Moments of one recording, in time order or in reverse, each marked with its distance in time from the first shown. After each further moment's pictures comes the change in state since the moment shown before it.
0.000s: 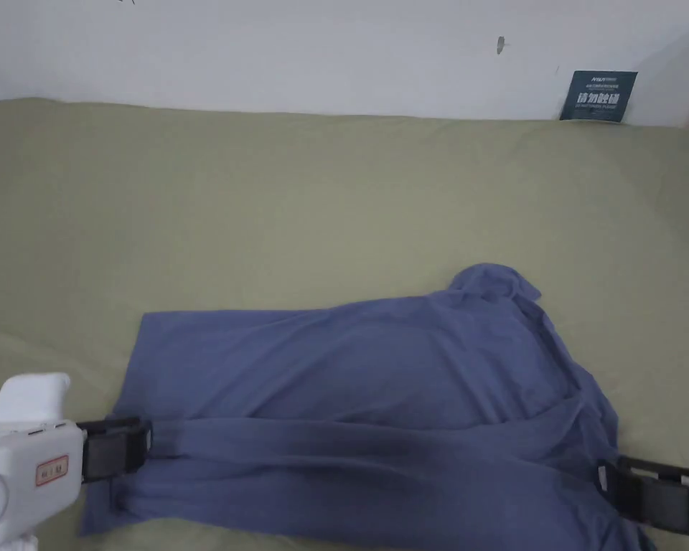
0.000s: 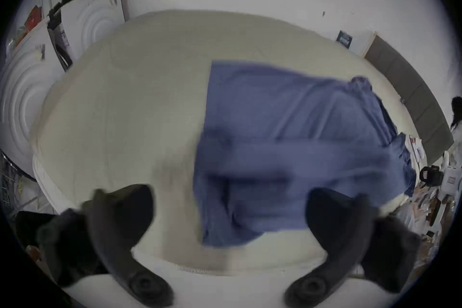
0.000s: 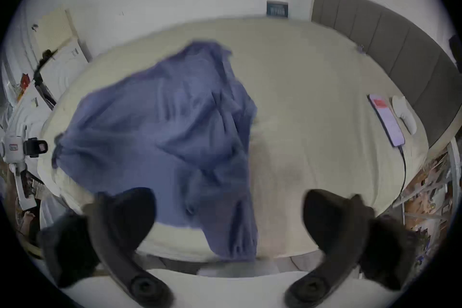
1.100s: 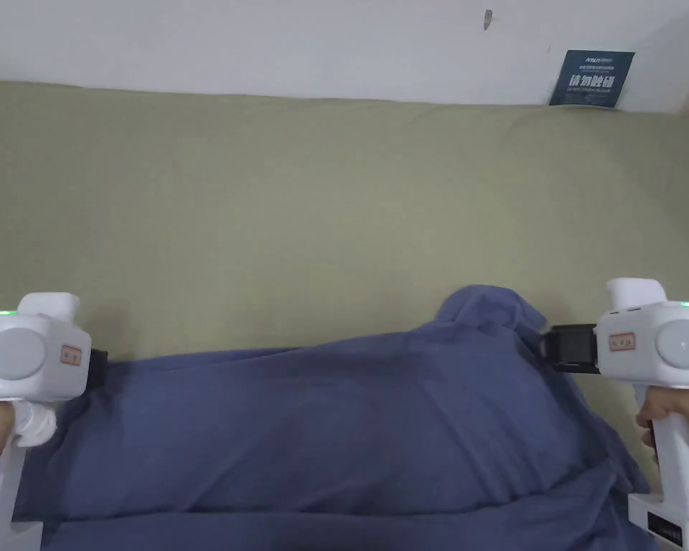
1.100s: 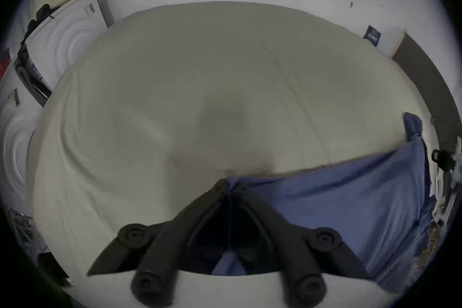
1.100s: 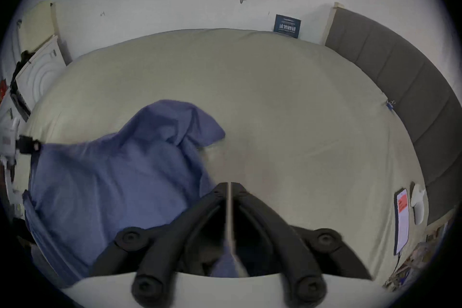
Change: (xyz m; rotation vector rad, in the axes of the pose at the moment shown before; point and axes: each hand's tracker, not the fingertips) left arm 0.022 0.147 -0.200 -0.175 0.053 -0.059; right arm 0.007 0.182 -0.217 -0.128 -0.077 0.000
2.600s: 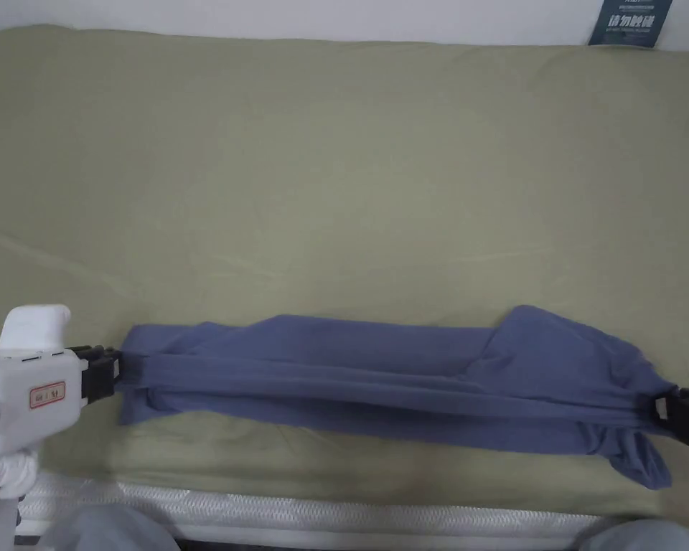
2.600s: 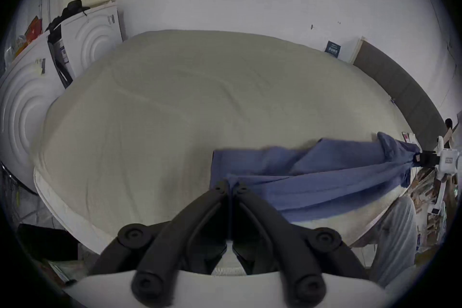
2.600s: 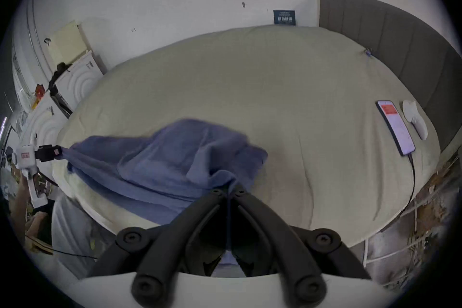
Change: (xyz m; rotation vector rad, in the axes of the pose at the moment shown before) left arm -0.059 -0.223 0.166 0.172 -0.132 0.051; right arm 0.045 -0.246 0.179 0.073 0.168 -0.018
